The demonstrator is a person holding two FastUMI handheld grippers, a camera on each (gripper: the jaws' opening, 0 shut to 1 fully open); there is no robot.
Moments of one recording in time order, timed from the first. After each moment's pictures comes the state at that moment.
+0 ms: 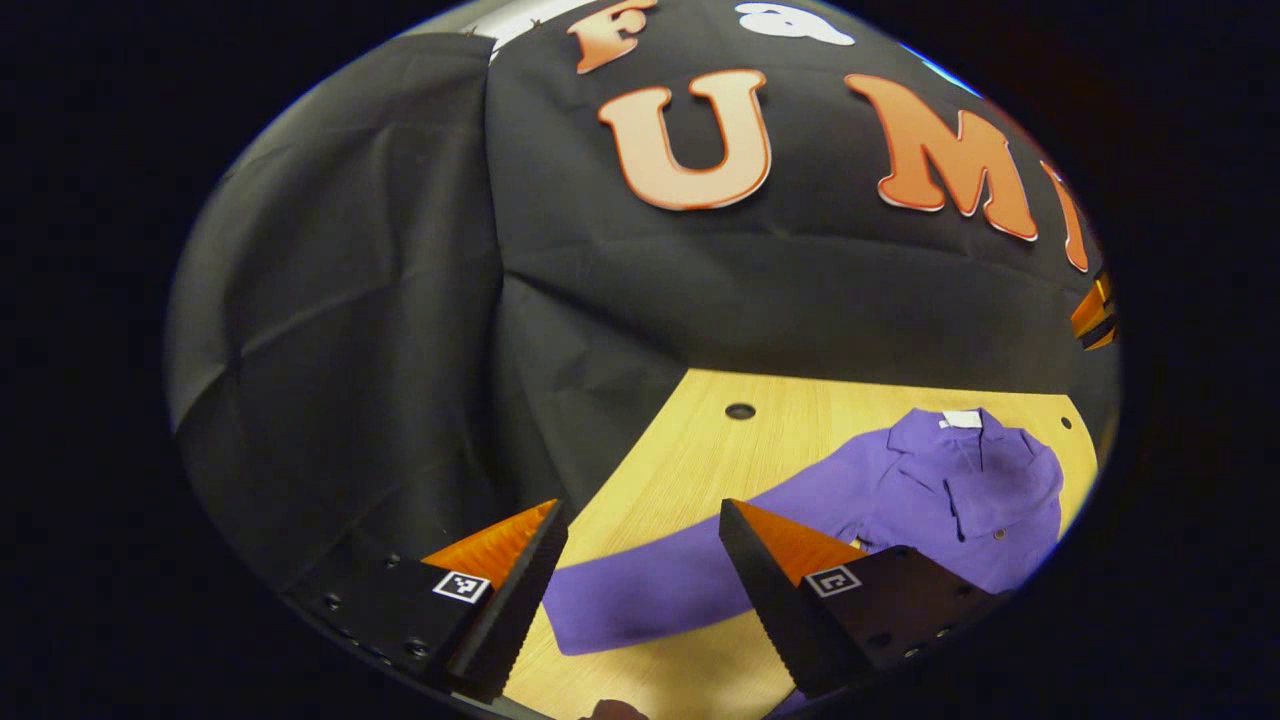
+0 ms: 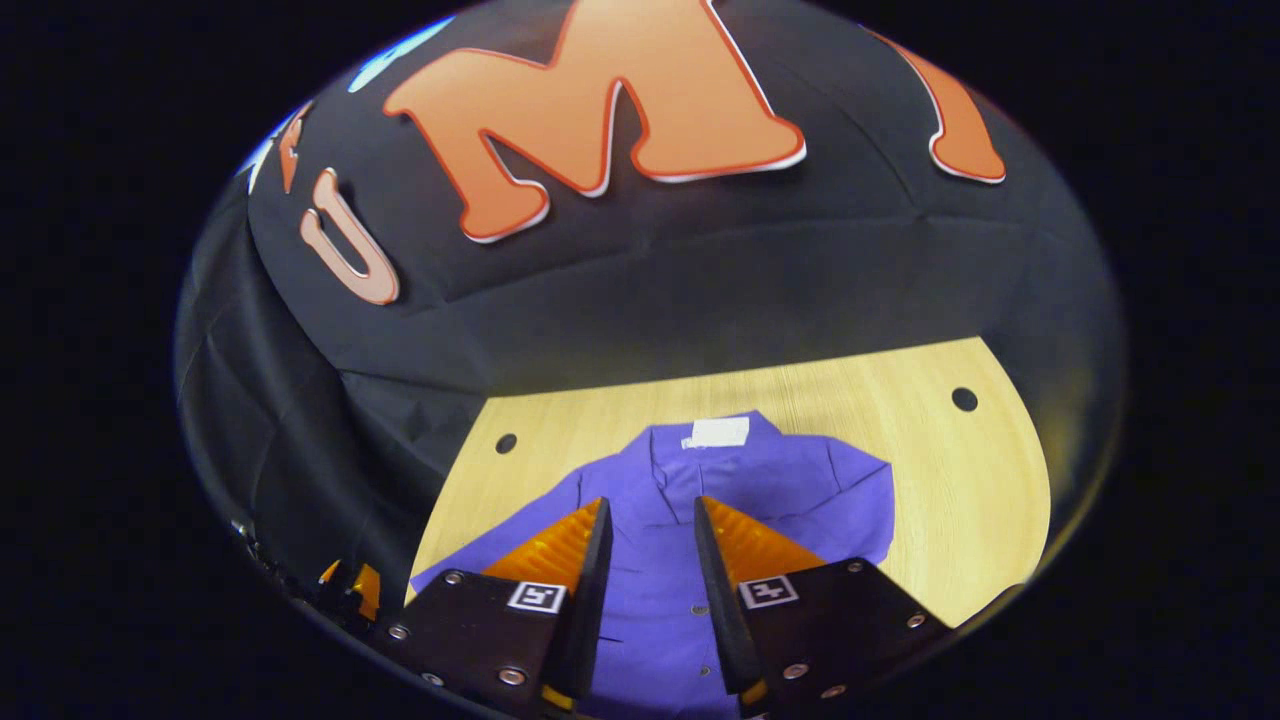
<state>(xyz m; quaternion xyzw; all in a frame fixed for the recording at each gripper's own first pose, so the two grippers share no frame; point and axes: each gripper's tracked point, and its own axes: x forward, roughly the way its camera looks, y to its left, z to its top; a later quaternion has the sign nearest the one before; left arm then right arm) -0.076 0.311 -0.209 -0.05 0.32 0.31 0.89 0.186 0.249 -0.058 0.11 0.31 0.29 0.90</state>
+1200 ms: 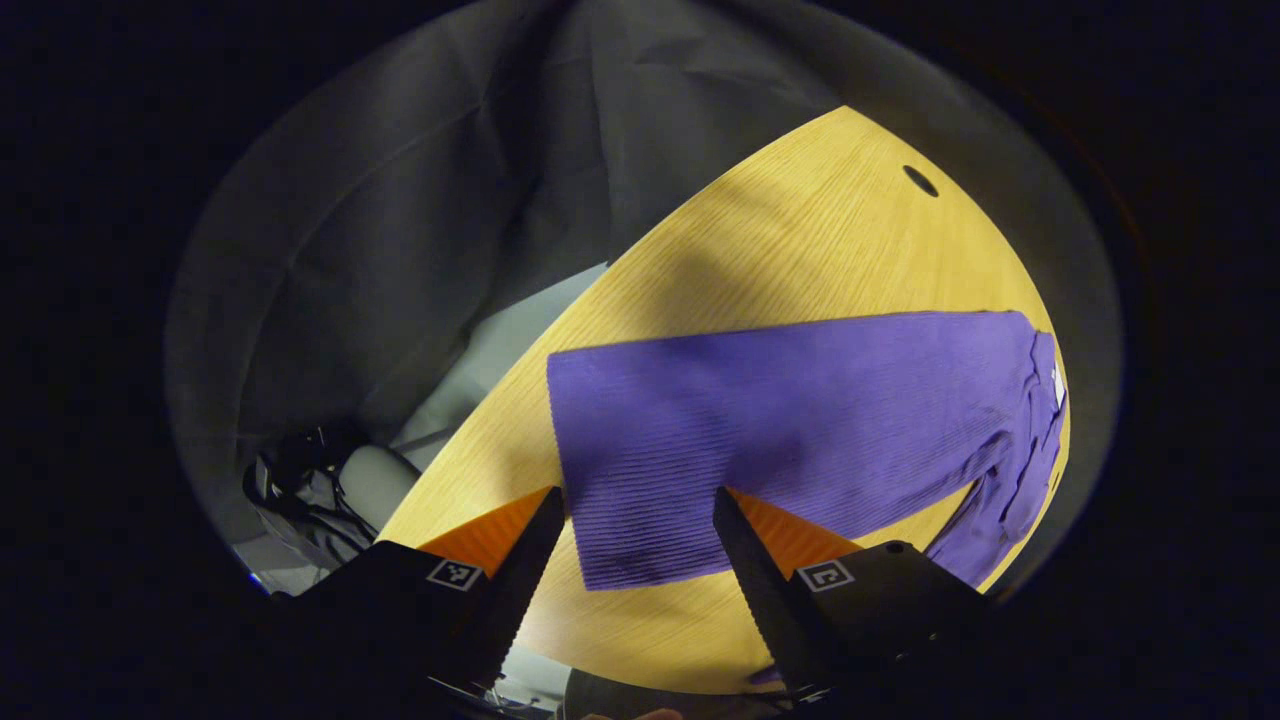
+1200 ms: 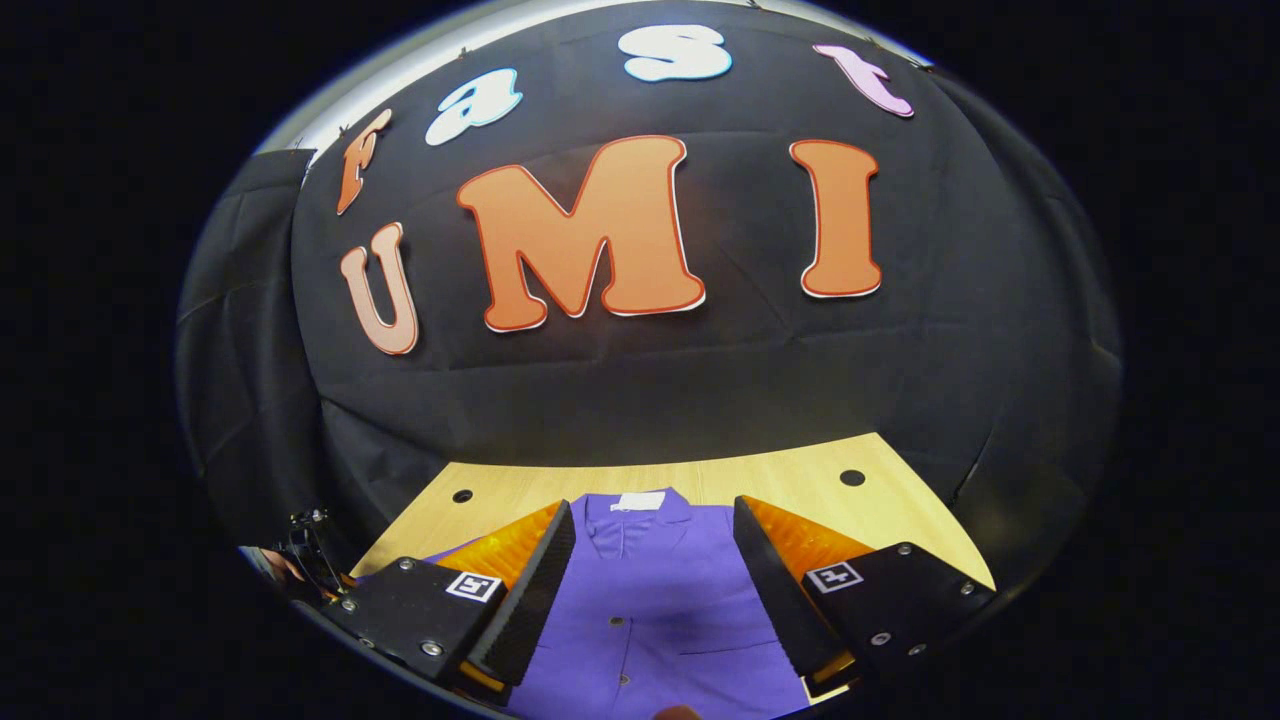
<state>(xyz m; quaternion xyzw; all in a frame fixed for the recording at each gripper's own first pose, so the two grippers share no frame) -0.135 0.306 -0.394 -0.30 0.65 0.32 0.62 0.115 0.124 -0.026 0.10 0.13 0.20 0.97</state>
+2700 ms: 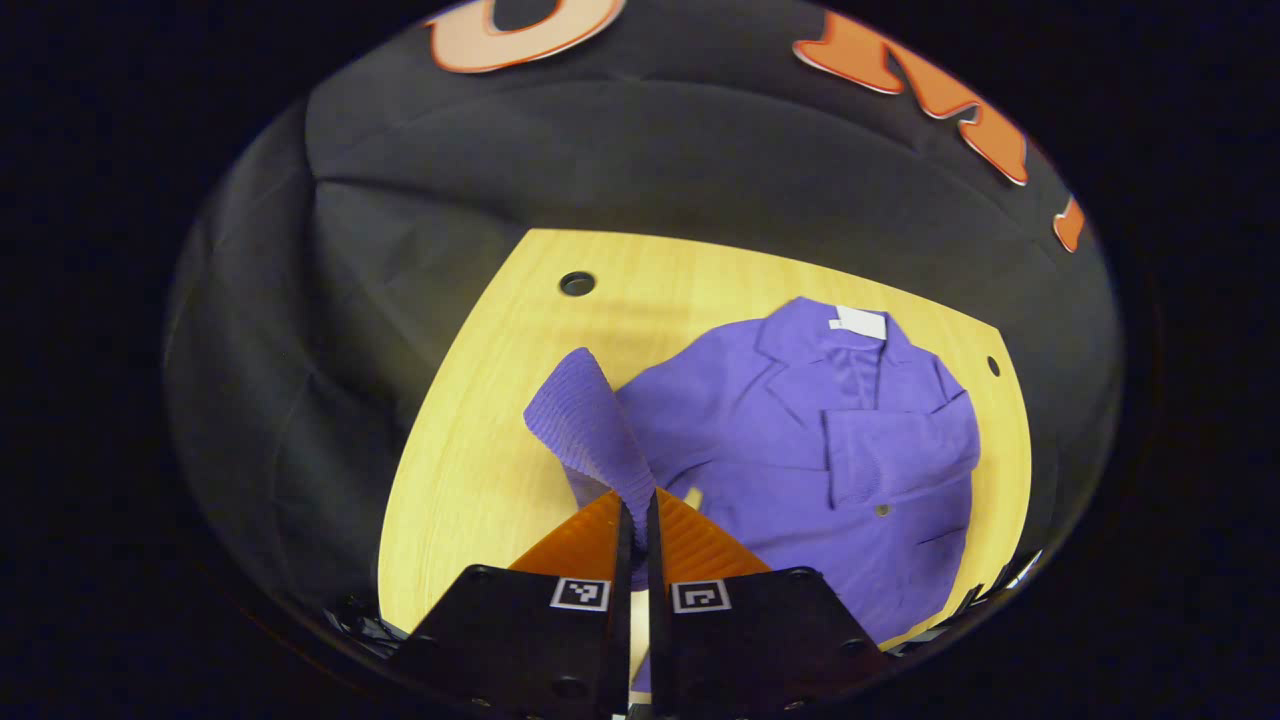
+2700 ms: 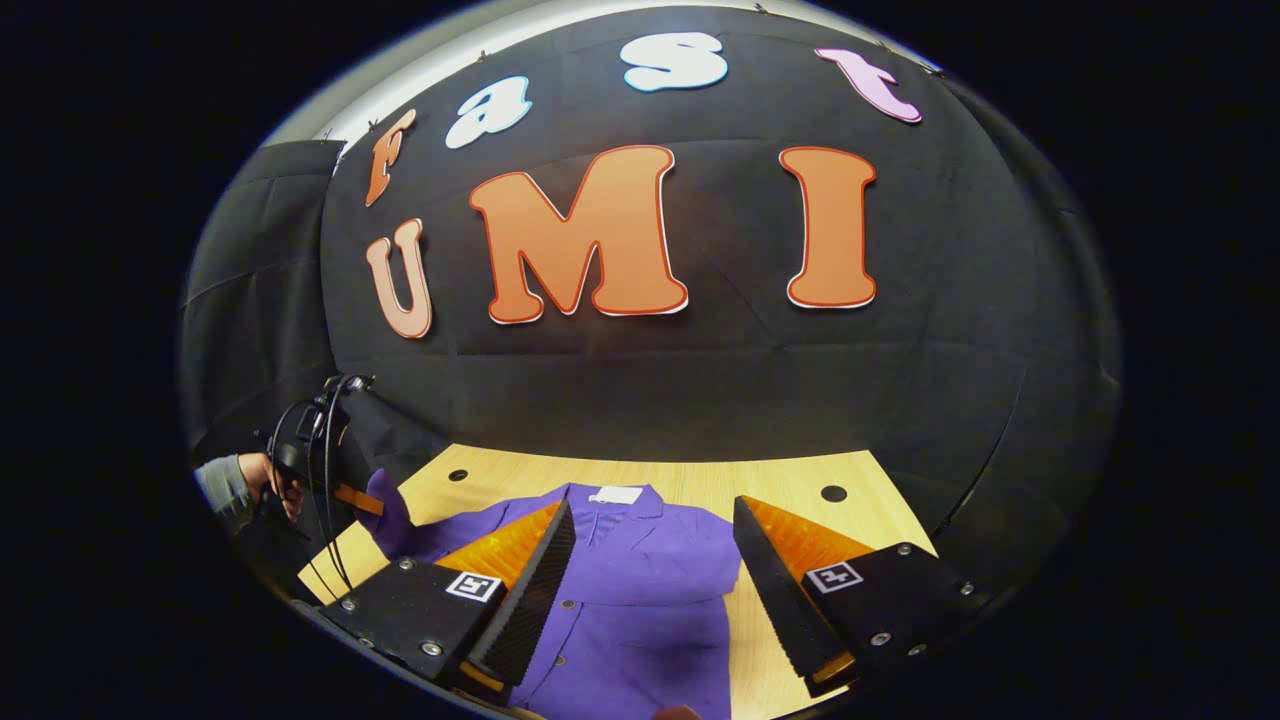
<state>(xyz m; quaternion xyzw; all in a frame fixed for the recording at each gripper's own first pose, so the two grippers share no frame) 0.081 0.164 -0.197 -0.11 0.54 0.12 0.83 0.119 0.064 -0.045 0.06 0.11 0.24 0.96</state>
